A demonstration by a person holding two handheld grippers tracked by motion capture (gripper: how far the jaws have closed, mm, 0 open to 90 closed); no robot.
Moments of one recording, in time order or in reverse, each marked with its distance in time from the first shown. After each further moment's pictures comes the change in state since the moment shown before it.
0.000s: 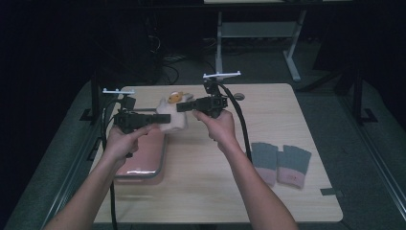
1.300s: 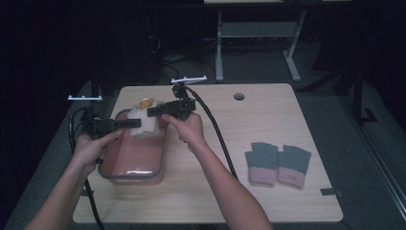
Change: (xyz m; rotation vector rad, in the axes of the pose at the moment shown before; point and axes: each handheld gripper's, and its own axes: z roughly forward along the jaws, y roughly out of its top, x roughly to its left) left arm 0.045 -0.019 -0.066 -0.017 0.068 -0.103; right arm 0.011 0.002 0.085 0.060 0.101 0.029
